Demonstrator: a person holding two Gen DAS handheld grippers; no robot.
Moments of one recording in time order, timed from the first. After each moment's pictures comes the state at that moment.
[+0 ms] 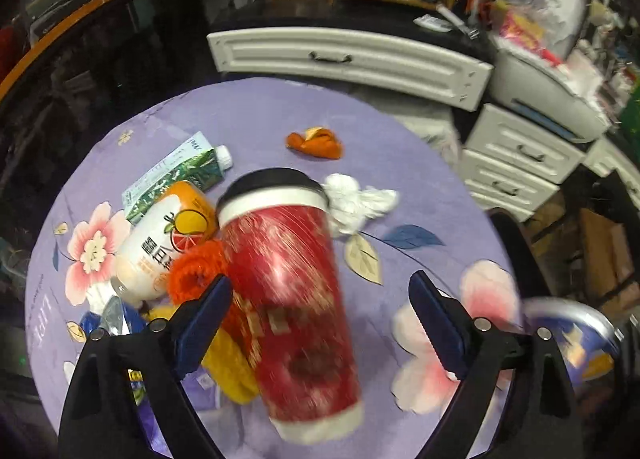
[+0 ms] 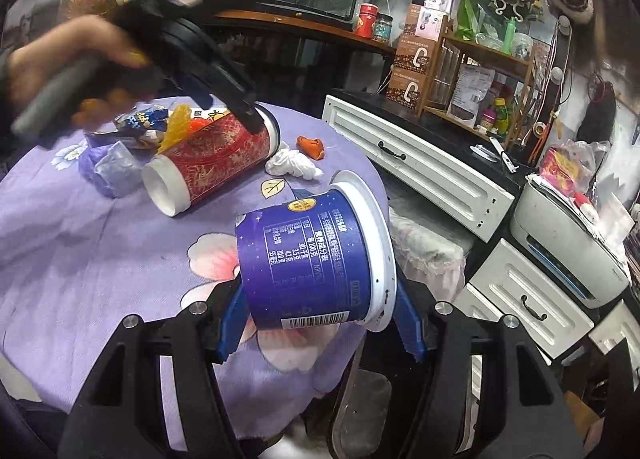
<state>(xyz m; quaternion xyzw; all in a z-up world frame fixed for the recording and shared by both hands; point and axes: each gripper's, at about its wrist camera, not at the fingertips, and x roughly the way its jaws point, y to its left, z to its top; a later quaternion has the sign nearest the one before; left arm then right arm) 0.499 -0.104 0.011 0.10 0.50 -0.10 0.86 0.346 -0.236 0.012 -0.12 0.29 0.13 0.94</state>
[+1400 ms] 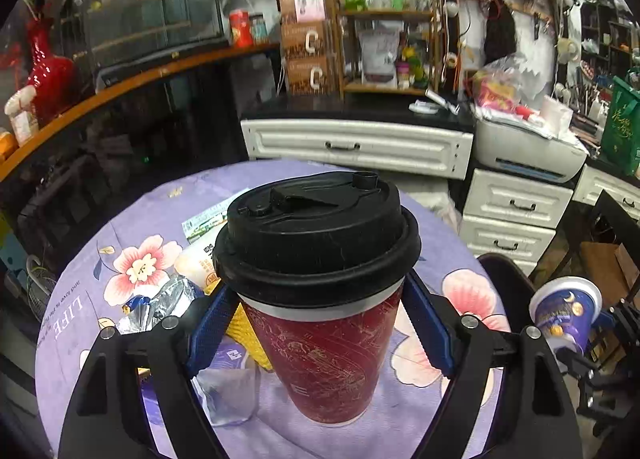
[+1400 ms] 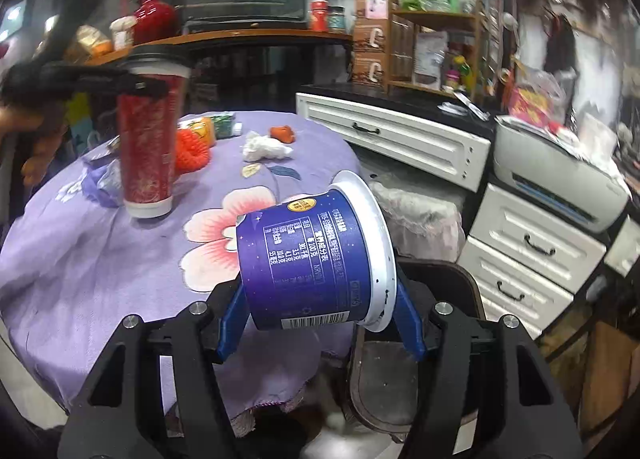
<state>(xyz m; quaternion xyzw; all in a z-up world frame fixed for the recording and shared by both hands) 0.381 -0.088 0.047 0.08 0.31 -0.10 0.94 0.306 -0.291 -0.008 -0.01 0.30 0.10 0.95</state>
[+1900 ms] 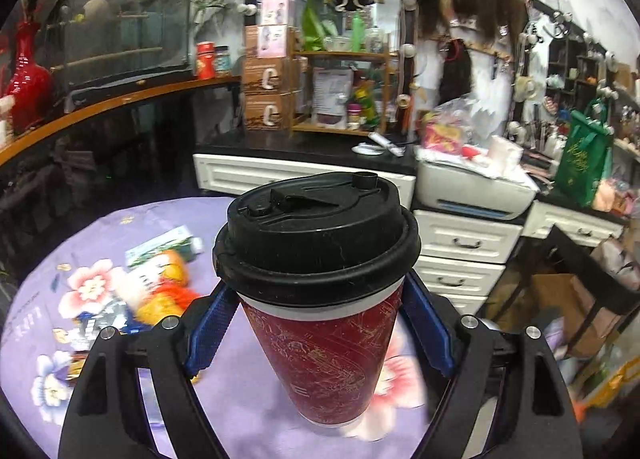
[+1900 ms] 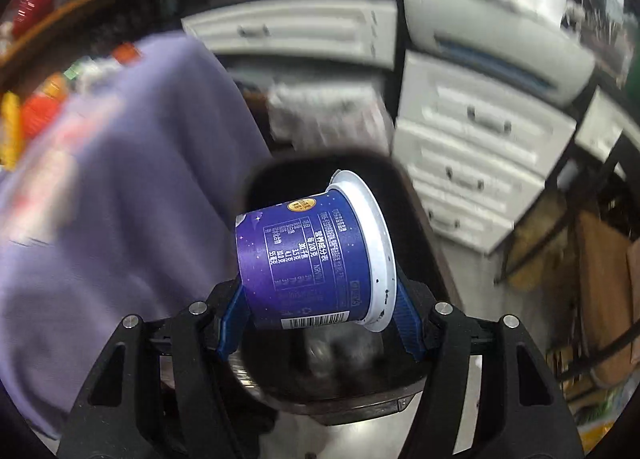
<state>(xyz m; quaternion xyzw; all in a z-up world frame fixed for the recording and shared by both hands) 0.357 -0.141 0.072 0.03 0.26 -0.18 0.95 0.371 -0.394 -0.130 0.05 0.46 -0.03 0.89</state>
